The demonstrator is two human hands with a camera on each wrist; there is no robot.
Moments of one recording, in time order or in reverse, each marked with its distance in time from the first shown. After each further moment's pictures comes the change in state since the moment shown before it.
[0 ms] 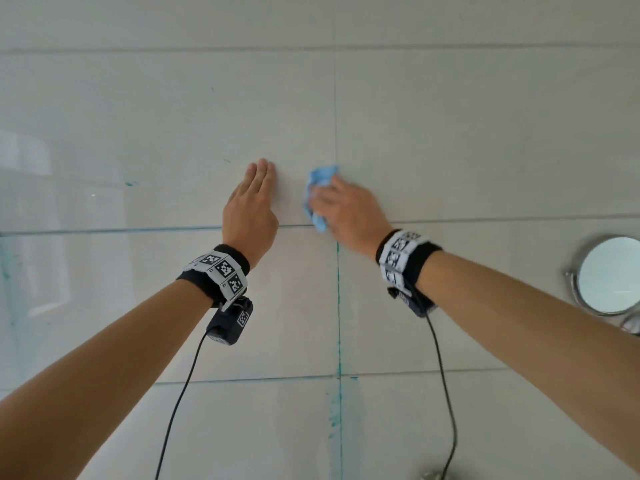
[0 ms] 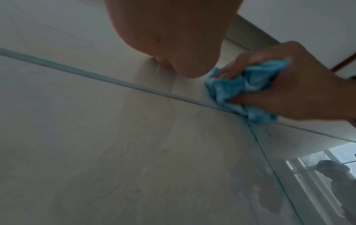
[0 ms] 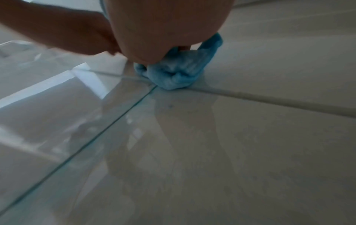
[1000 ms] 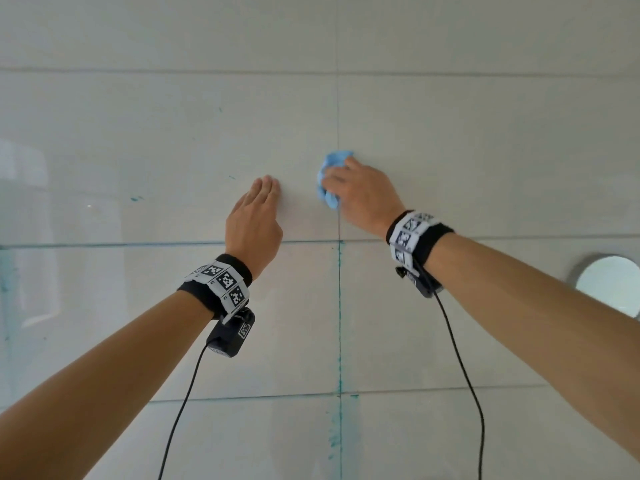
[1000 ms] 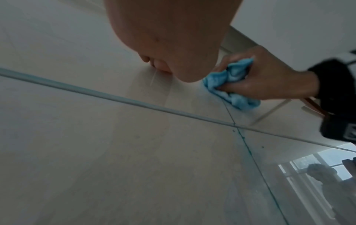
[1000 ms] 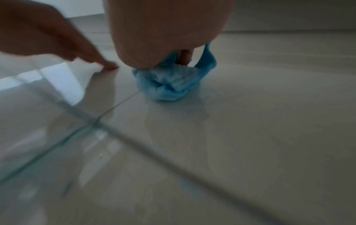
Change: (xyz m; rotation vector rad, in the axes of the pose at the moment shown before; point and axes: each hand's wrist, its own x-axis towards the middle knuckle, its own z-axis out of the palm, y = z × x) left_hand 0.010 0.003 -0.010 0.055 -0.048 0.010; right_hand 0.033 0.042 -0.022 -0.054 -0.092 0.094
